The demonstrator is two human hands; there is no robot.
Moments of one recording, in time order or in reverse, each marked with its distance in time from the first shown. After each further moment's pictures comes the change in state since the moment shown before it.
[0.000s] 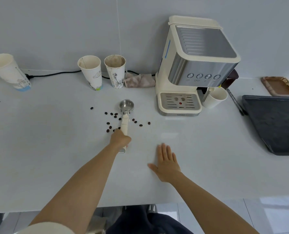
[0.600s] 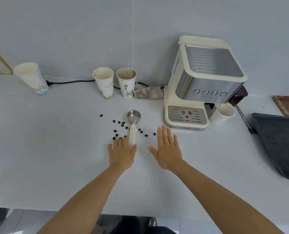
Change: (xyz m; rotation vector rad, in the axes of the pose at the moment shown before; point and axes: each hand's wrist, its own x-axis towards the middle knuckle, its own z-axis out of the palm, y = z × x) left_hand -0.029 -0.026 0.010 0.720 0.379 0.365; right_hand 0.019 -0.015 -0.076 -0.082 0.357 -0.175
